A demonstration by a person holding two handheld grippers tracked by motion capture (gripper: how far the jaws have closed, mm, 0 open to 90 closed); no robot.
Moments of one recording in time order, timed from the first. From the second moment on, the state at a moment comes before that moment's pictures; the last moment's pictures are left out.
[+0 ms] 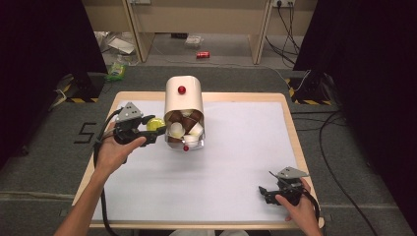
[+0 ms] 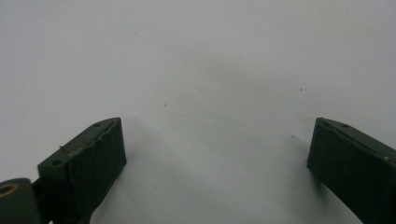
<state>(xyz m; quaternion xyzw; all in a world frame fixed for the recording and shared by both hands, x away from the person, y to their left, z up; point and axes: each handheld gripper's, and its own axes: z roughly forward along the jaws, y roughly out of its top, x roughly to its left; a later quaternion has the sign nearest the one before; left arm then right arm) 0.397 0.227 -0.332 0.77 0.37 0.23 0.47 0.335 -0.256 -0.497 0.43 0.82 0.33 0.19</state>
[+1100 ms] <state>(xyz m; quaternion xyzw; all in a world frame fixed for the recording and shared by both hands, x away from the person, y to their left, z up) 0.398 0.283 -0.401 0.73 0.46 0.23 0.46 0.335 -0.255 -0.497 0.43 0.82 0.33 0.18</state>
